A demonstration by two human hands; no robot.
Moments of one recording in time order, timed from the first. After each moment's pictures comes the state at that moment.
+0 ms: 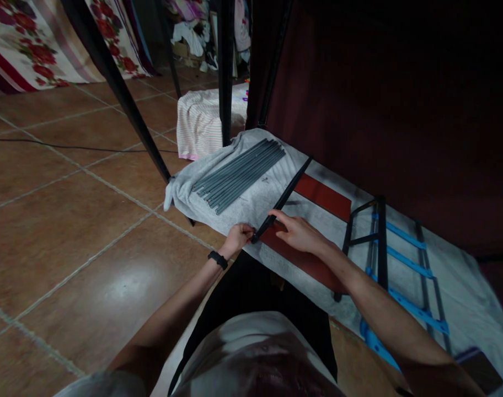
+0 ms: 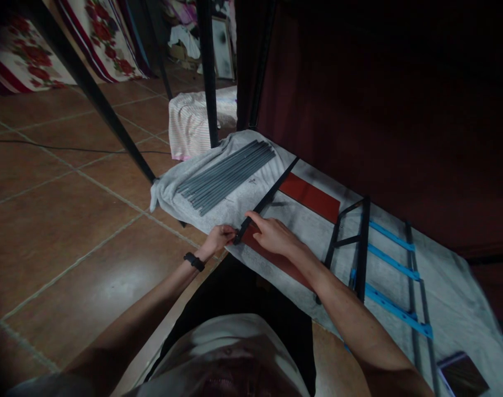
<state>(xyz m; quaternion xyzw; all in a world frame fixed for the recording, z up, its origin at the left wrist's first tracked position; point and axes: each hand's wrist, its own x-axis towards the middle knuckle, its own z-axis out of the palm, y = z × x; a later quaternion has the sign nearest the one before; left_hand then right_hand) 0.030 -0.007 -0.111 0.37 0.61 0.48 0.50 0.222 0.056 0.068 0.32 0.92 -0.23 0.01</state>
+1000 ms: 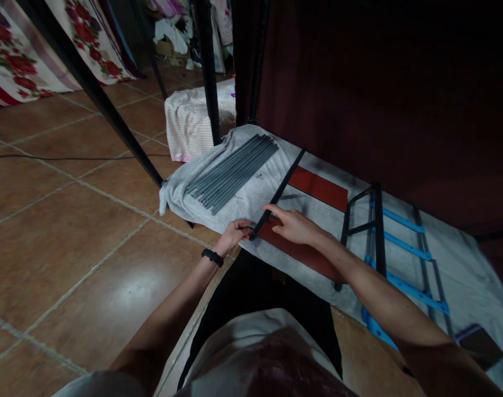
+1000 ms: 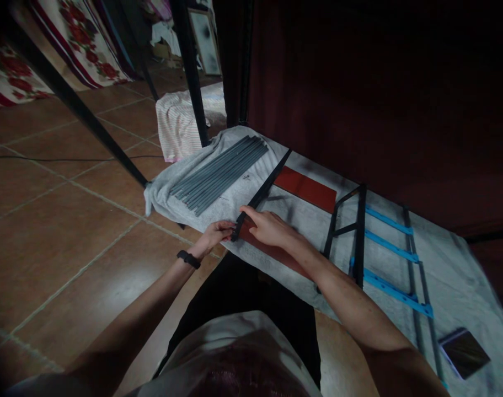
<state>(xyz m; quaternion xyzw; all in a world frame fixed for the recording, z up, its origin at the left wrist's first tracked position) 0.026 -0.004 -0.099 0.35 0.59 0.49 0.54 0.223 0.056 0.074 0.32 0.92 -0.22 0.02</state>
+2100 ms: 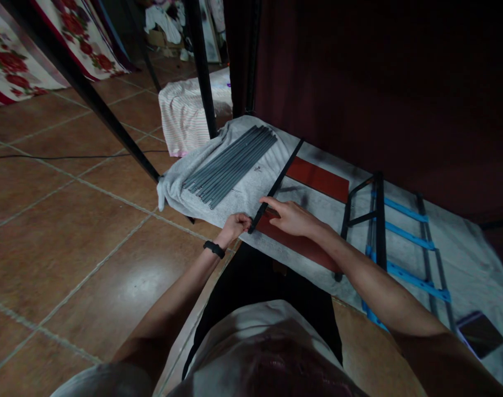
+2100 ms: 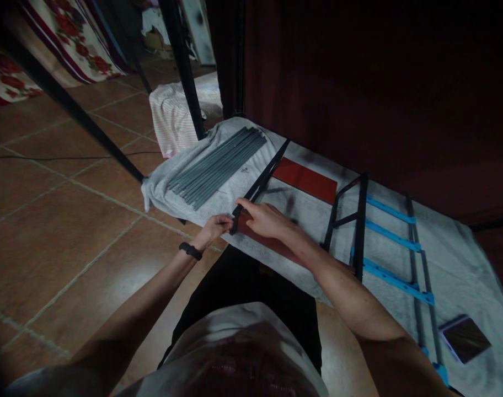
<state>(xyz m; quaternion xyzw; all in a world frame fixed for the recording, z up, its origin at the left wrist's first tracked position) 0.030 0.002 -0.101 0.34 0.60 0.48 0.54 0.224 0.057 0.072 0.31 0.93 -0.21 0.01</state>
